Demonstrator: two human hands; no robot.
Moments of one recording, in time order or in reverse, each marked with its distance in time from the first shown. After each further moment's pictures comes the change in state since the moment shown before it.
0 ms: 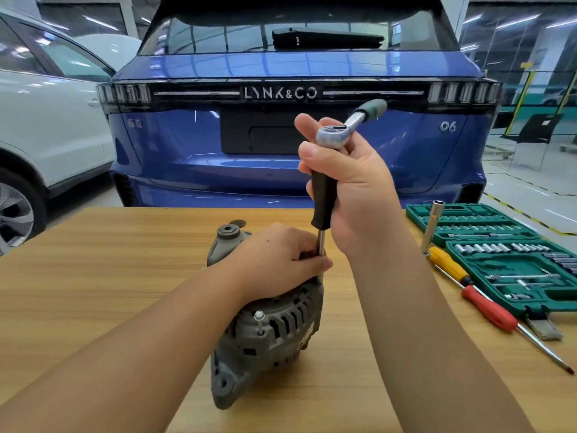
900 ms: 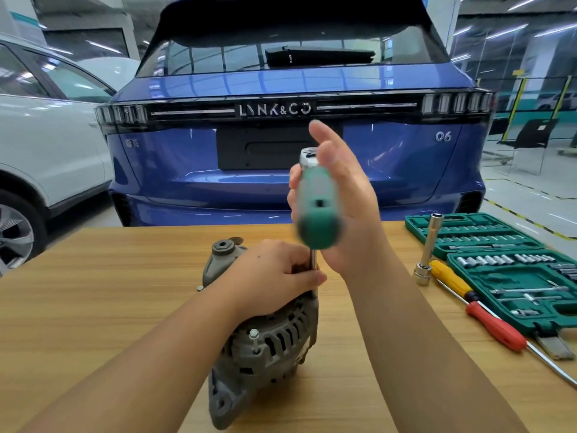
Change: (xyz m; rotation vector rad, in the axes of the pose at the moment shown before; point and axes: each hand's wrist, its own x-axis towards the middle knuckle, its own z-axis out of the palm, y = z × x) left_hand 0.011 -0.007 0.004 -0.071 0.022 -0.076; right_hand 0.012 0.009 -0.010 -0.051 -0.126 -0.034
